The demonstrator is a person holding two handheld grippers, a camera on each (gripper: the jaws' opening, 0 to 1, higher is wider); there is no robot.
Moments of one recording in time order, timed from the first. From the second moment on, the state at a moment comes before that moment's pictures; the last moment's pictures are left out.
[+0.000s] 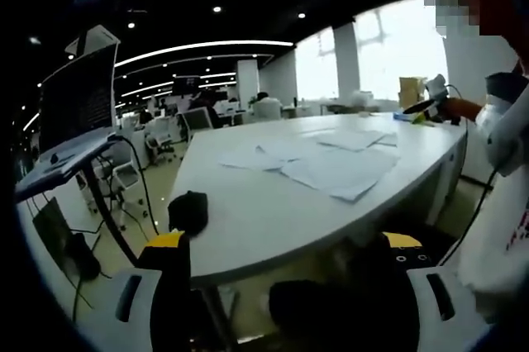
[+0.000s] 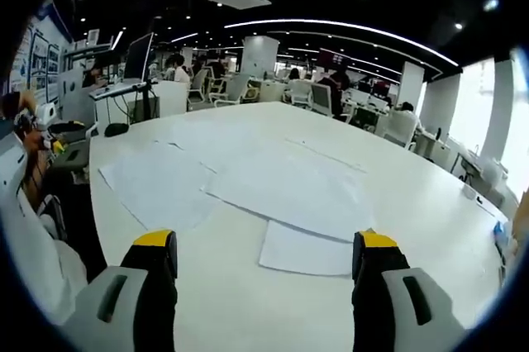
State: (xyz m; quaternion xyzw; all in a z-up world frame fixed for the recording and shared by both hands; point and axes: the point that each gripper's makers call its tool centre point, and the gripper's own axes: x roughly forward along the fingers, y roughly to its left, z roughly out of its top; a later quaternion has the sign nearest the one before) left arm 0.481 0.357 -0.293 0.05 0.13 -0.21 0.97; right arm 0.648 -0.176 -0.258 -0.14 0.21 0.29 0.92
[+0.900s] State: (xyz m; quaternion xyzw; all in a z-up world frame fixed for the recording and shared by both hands) left arm 0.475 0.349 -0.285 0.05 0.12 -0.21 0.97; right arm 0.652 -0.171 -0.254 -0.13 0.20 0.30 0.92
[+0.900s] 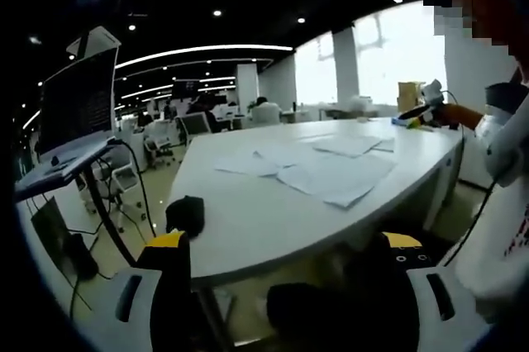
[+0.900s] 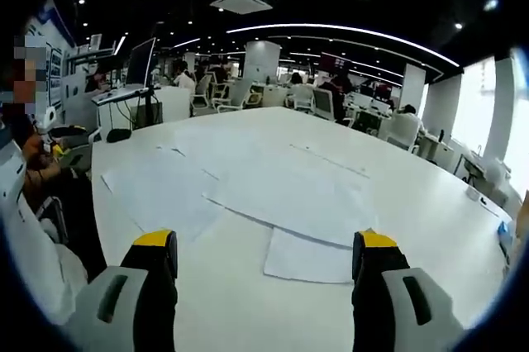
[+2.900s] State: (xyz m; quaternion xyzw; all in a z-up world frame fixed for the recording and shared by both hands) left arm 0.474 0.330 -0.295 0.03 0.12 -0.24 0.96; right arm 0.672 -0.143 -0.274 -0.12 0.22 0.32 0.91
